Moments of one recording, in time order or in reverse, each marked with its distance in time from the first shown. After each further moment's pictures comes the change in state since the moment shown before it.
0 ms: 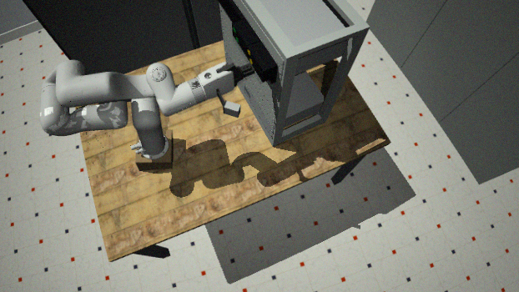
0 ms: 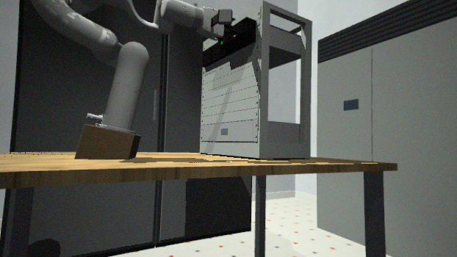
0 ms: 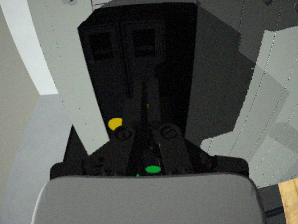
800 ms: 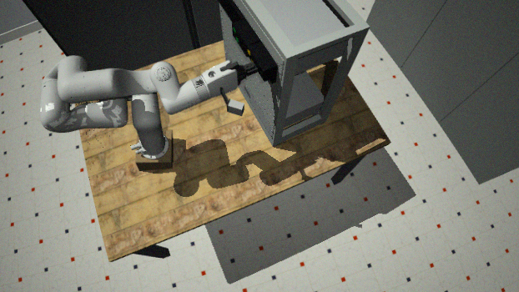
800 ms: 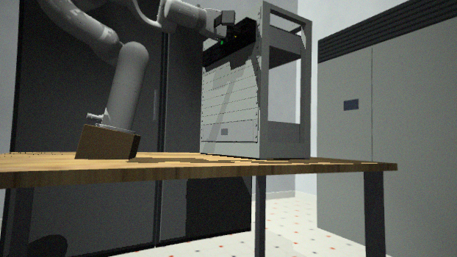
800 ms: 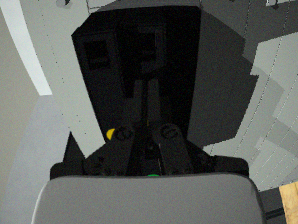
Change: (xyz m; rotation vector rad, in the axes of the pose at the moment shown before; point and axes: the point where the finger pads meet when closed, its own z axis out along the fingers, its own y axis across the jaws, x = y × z) arm 0.000 0.000 0.012 0.000 0.000 0.000
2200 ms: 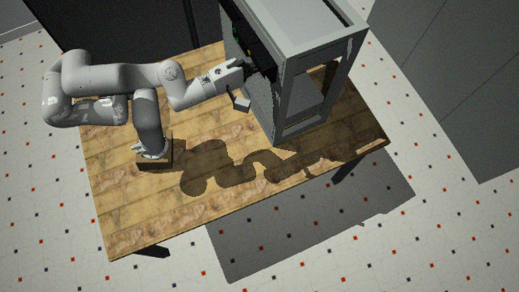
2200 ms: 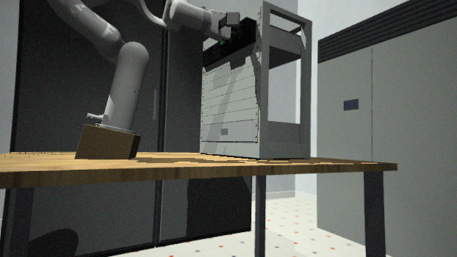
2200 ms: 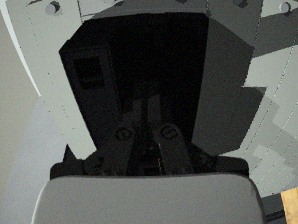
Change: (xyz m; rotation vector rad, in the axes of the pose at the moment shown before) arm 0.000 0.000 0.020 0.000 0.000 0.000
